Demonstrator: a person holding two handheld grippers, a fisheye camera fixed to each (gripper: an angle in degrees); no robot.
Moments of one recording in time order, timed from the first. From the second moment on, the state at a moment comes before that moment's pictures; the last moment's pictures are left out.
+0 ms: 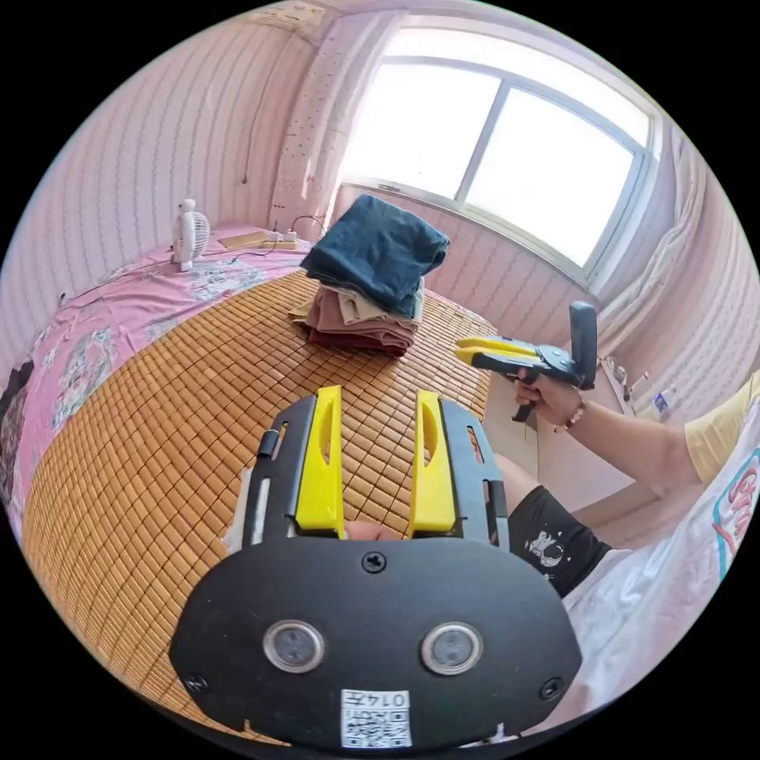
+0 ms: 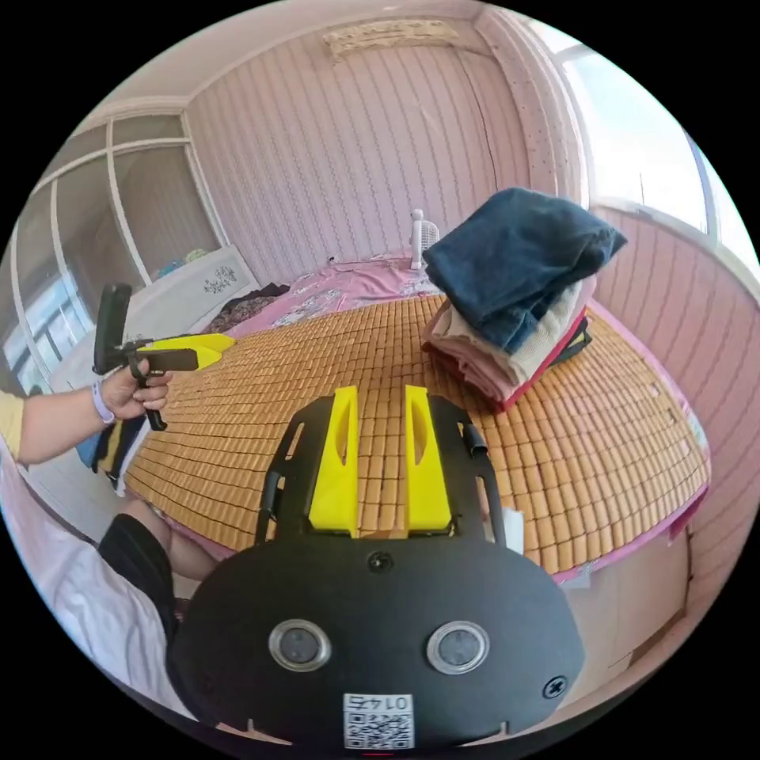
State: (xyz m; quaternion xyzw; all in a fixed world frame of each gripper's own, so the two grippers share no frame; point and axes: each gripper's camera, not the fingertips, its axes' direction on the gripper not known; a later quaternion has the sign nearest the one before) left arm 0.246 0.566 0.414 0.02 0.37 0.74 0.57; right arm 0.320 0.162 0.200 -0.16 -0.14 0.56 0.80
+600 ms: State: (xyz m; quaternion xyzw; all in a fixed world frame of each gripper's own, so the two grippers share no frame) left arm 0.520 0.762 0.490 -0.03 0.33 0.76 0.57; right arm 0.443 0.297 0.276 -0.24 -0.14 0.57 0.77
